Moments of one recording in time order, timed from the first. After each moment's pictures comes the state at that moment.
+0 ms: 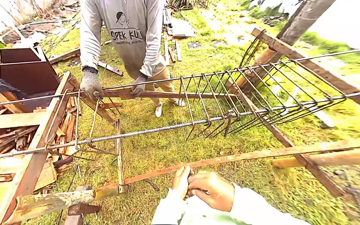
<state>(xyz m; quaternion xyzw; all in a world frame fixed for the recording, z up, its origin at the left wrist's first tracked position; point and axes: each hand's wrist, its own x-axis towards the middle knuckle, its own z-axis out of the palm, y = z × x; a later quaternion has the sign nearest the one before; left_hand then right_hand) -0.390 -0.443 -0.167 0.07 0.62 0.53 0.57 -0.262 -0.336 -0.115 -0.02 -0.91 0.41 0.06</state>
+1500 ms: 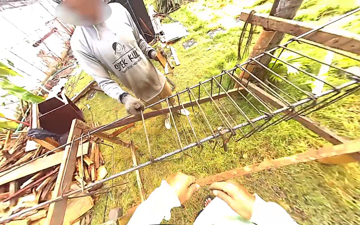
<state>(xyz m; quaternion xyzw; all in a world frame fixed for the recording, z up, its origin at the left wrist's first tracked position) -0.431 -0.287 -0.069 0.61 0.64 -0.11 0.46 -0.199 -0.203 -0.144 -0.20 -0.80 0.57 -0.06</state>
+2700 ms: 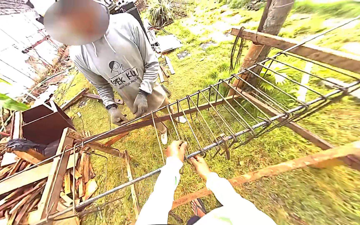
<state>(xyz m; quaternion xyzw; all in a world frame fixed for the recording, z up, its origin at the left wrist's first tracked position) -0.497 -0.193 -0.142 0.42 0.83 0.21 0.29 -0.359 -0.177 -0.263 -0.44 -0.54 0.69 0.20</state>
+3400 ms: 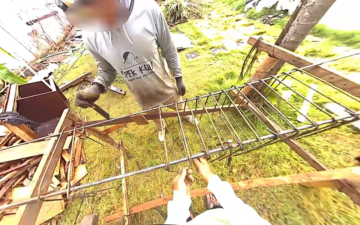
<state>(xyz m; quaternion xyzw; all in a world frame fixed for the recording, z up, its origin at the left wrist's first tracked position) -0.425 -0.290 -0.225 -0.14 0.52 0.71 0.45 -0.360 -0.172 -0.265 -0.47 -0.55 0.68 0.15</state>
